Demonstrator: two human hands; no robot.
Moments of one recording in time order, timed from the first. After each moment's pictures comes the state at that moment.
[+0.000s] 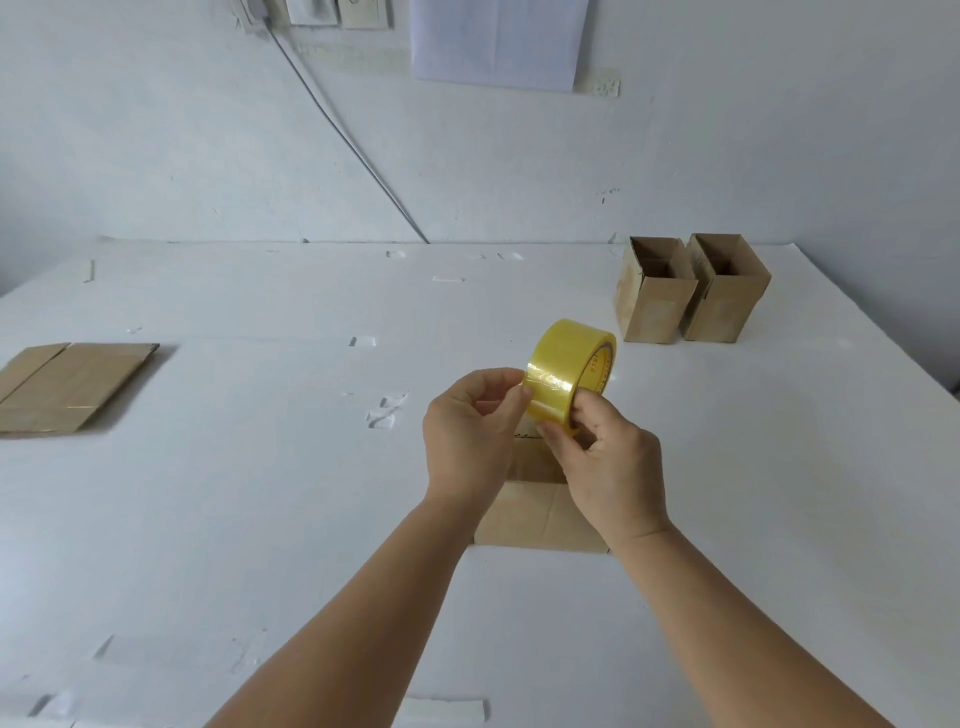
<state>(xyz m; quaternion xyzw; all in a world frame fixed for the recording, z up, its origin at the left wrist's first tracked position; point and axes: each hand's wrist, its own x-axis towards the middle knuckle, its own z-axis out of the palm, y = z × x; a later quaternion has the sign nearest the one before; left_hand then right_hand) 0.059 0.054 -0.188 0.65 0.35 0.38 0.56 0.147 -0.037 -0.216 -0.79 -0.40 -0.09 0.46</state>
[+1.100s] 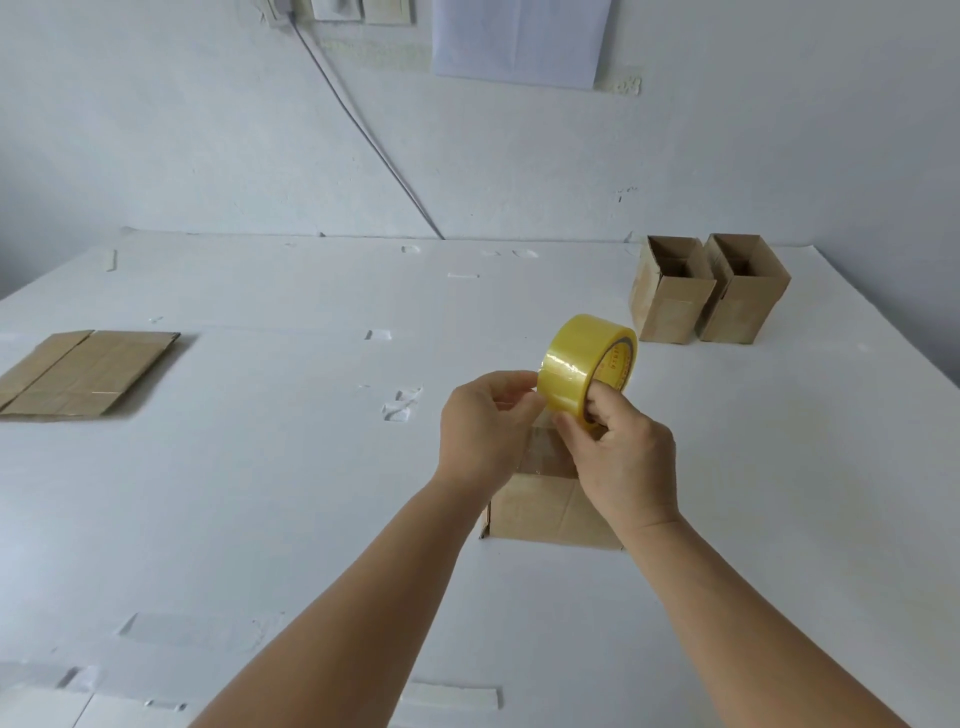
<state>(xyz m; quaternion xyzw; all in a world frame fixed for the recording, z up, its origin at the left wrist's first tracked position) 0.051 0.066 -0.188 0.69 0.34 0.30 0.56 0.141 -0.030 -0.212 -0.81 -0.38 -0.10 0.43</state>
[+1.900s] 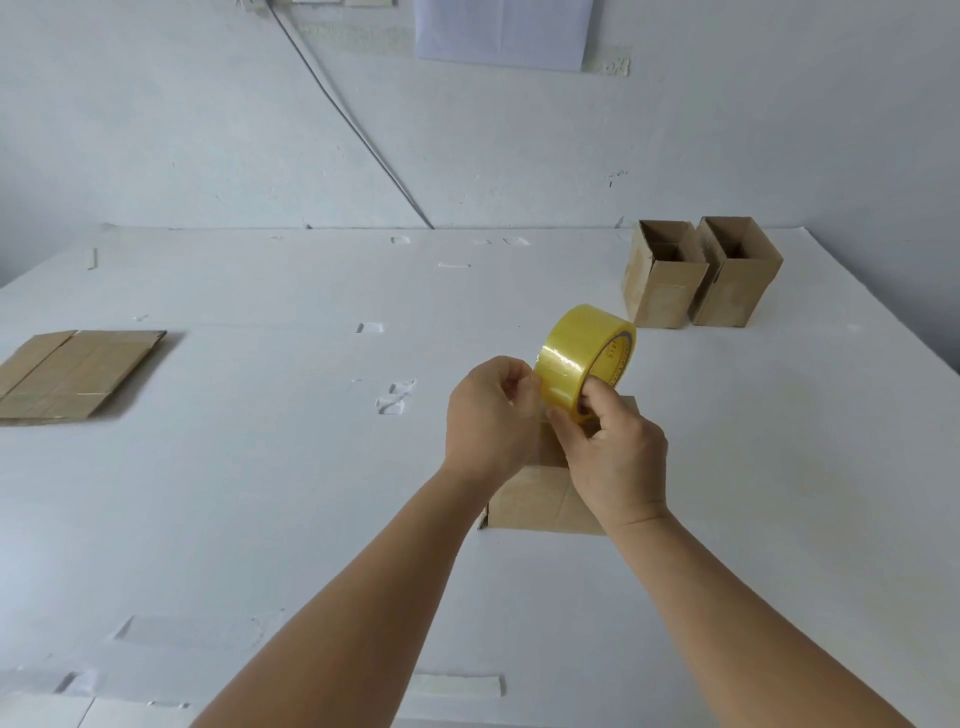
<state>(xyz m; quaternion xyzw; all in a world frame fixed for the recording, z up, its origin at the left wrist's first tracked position) 0.061 0.065 -0.195 0.76 0.34 0.32 0.46 0.131 -0.028 -0.218 -0.81 -0.36 -0.17 0.44</state>
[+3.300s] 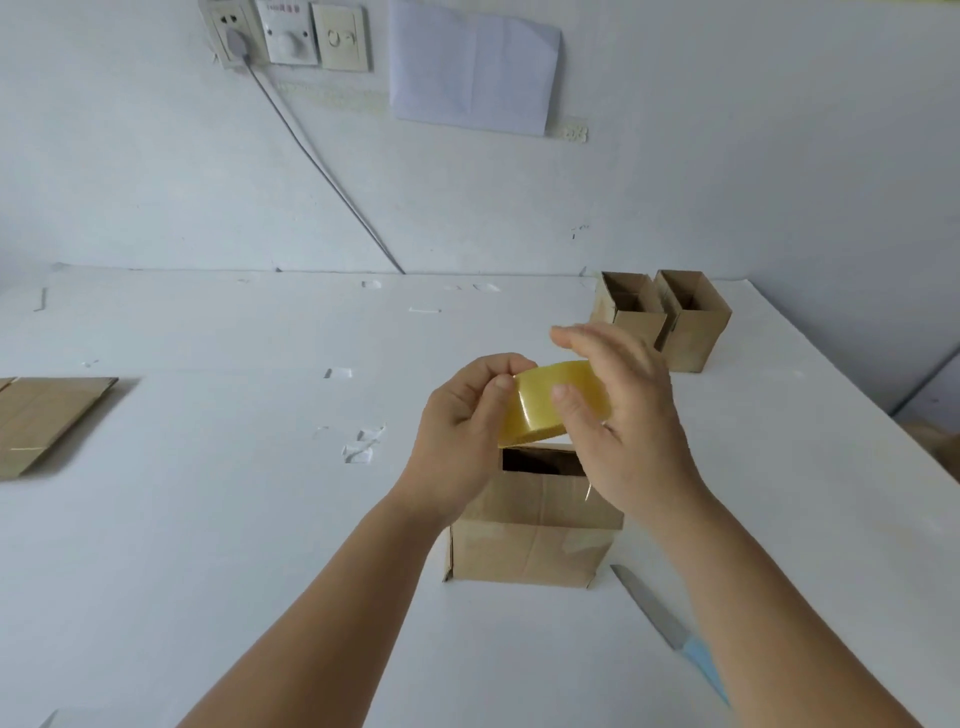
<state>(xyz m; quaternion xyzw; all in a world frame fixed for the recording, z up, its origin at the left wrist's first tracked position) 0.057 0.073 -0.156 0.65 0.08 0.33 0.68 0.150 -0.041 -0.130 -0.76 -0.47 -0.11 0.44</state>
